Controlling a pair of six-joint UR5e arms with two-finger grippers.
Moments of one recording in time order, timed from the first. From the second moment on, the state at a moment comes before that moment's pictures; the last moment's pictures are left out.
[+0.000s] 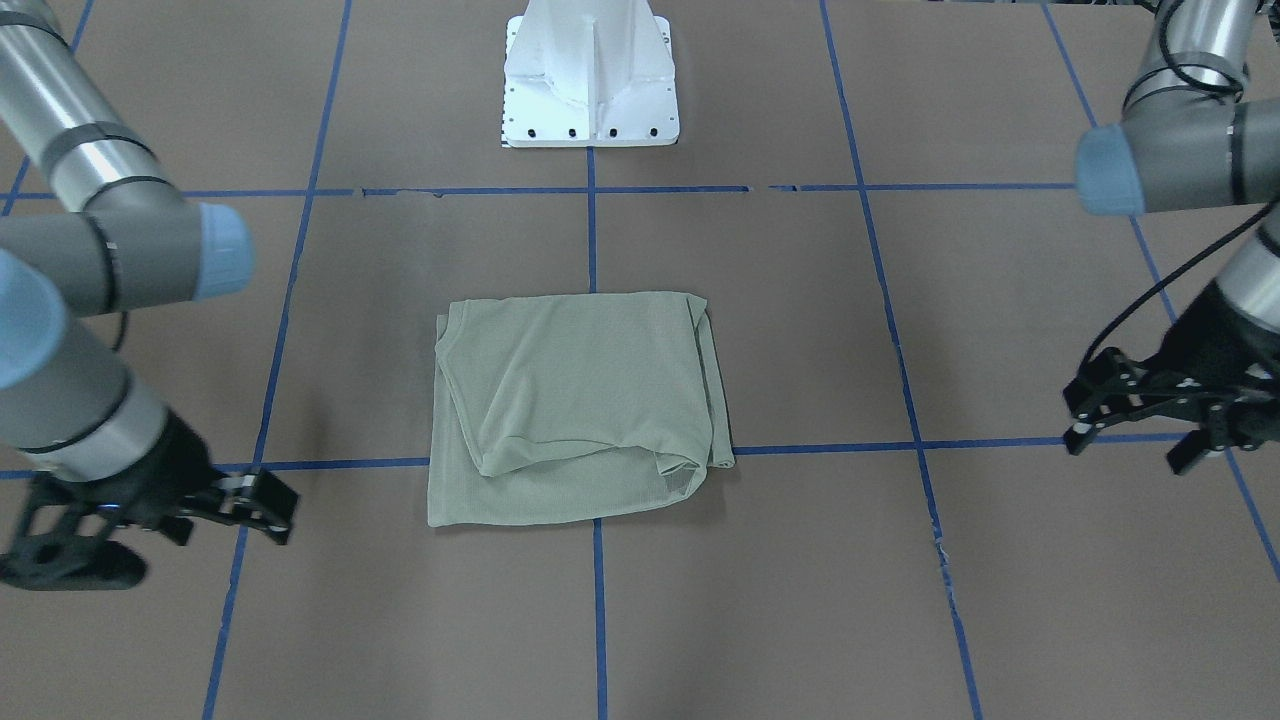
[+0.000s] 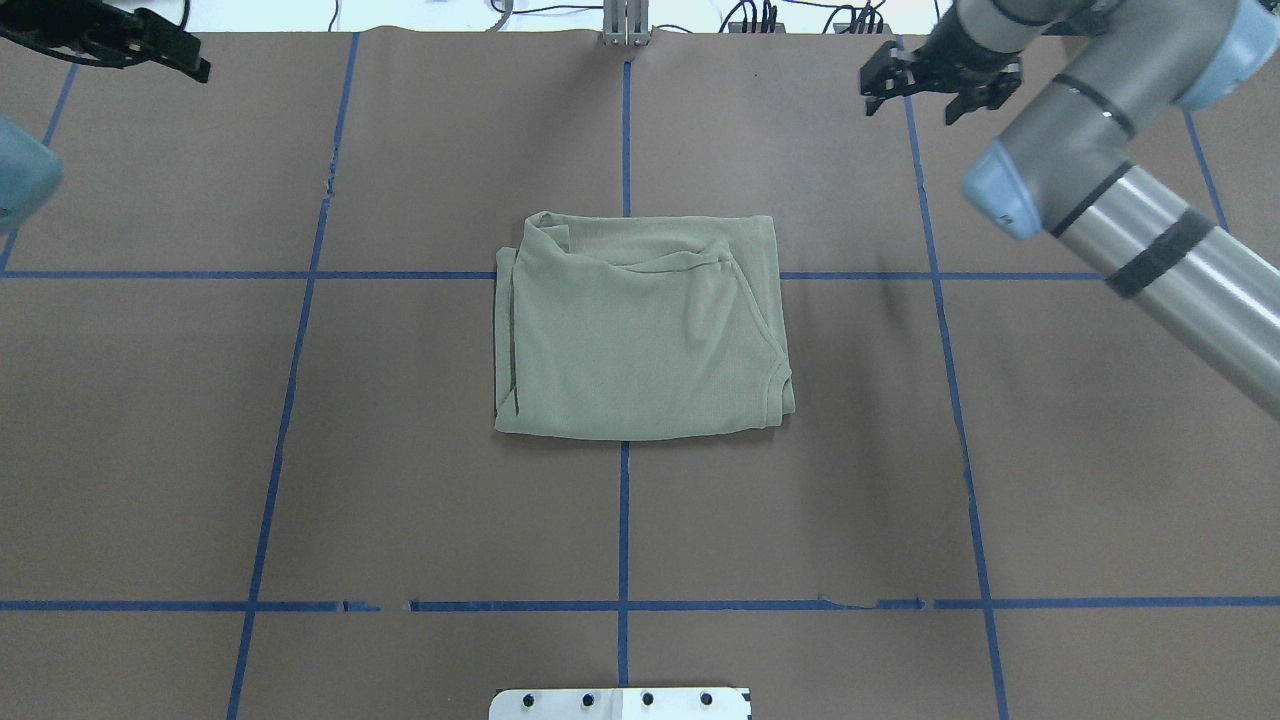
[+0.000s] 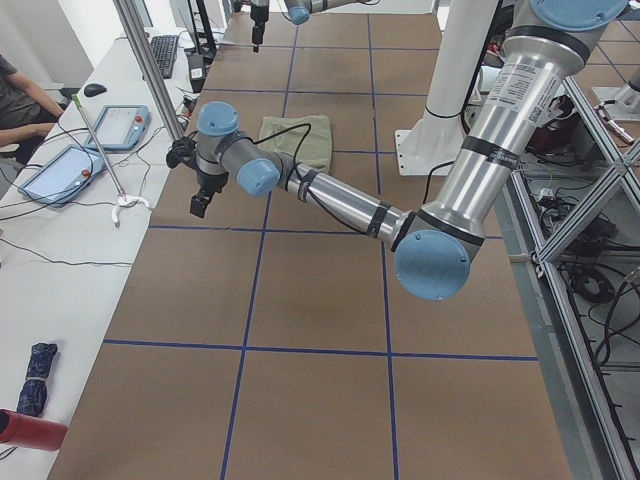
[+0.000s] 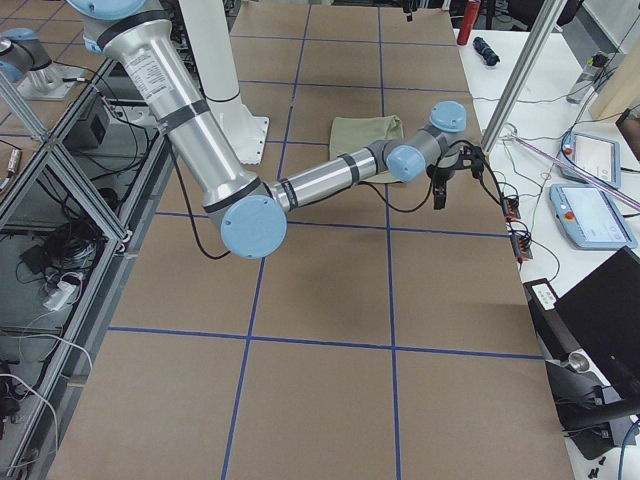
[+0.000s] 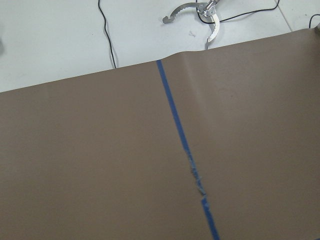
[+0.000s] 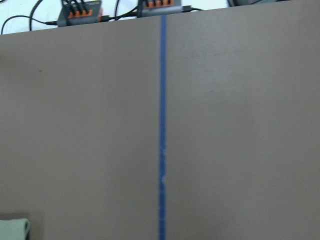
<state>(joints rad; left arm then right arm) -1.32 -1.95 -1.58 -1.89 -2.22 -0.32 1.24 -1.09 1.42 -1.29 2.31 0.70</state>
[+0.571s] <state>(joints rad) -1.45 -1.83 -1.59 -1.88 -2.23 -0.06 1.51 -1.38 1.44 -1.28 2.40 0.32</state>
